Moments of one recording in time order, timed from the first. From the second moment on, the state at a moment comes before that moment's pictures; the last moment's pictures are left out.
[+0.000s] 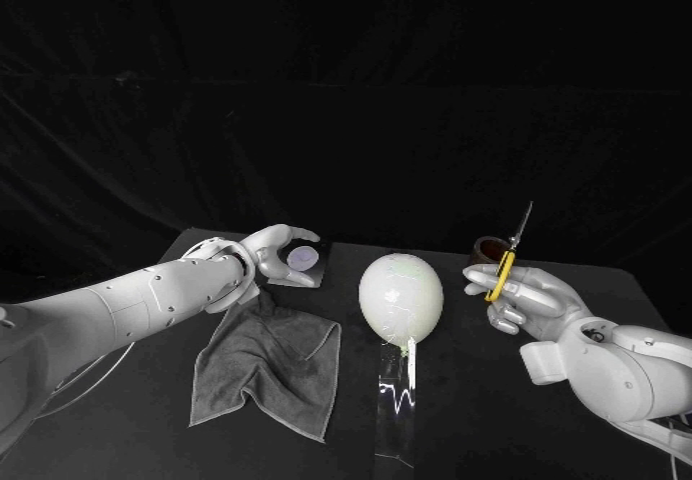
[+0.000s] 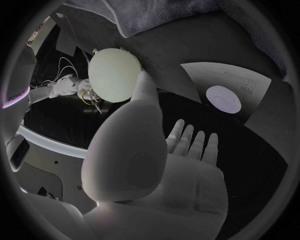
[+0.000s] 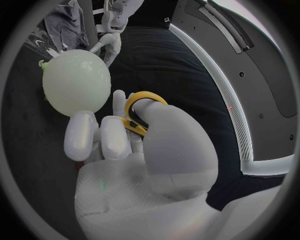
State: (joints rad) left arm 1.12 -0.66 -0.09 0.88 -1.04 -0.25 0.39; left_hand 1.58 -0.30 -0.15 0.30 0.05 0.50 0.16 0.06 0.24 0.42 0.14 0.04 0.04 0.27 0.19 0.04 0.10 0.07 0.19 0.29 0.08 0.03; right arm 1.18 -1.02 -0.18 1.77 0.08 -0.42 0.32; right_hand 1.32 -0.06 0.57 0.01 0.05 1.01 0.10 0.19 0.71 1.24 0.09 0.33 0.36 1.45 -0.05 1.25 1.02 0.08 1.34 0.06 1.25 1.31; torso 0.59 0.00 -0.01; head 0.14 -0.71
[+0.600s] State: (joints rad) left arm 1.11 -0.56 -0.08 0.70 -1.10 -0.24 0.37; left_hand 1.58 -0.30 -0.15 0.30 0.05 0.48 0.16 0.06 0.25 0.40 0.17 0.04 0.04 0.29 0.19 0.04 0.11 0.07 0.22 0.29 0.08 0.04; right arm 1.17 -1.07 -0.18 1.84 0.10 -0.45 0.36; right_hand 1.32 -0.05 0.58 0.00 0.05 1.01 0.10 0.19 0.71 1.24 0.09 0.31 0.35 1.46 -0.05 1.26 1.04 0.08 1.36 0.06 1.26 1.31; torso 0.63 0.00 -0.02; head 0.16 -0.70
